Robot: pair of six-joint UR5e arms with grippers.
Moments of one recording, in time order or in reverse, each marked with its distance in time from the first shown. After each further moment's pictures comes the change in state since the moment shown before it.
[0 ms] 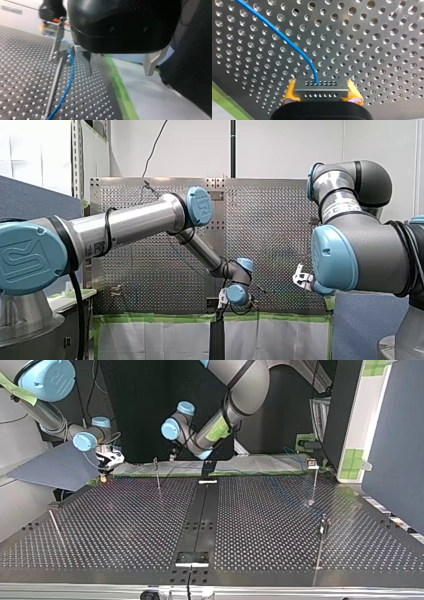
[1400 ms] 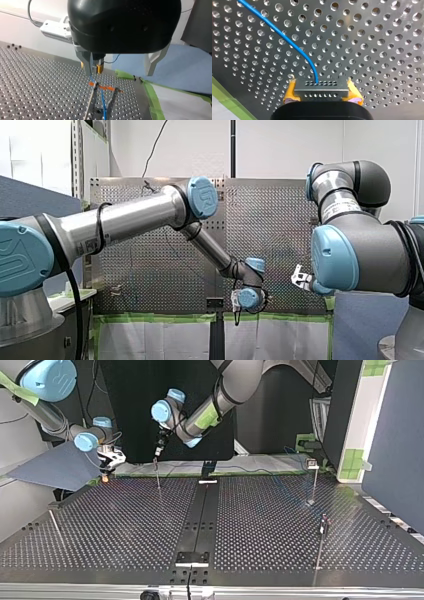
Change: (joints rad) left arm -0.096 0.036 -0.065 0.224 -0.055 -0.166; right arm 0.008 0.000 0.000 0.012 0.000 0.000
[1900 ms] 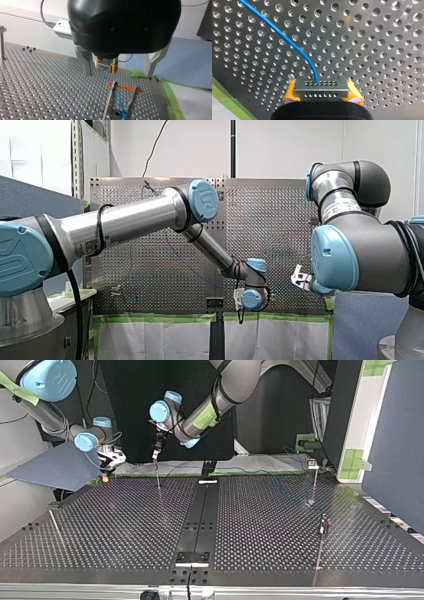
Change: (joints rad) left arm -0.004 -0.018 0.044 0.042 -0.021 0.005; right arm 0.001 0.000 0.000 0.000 0.000 0.000
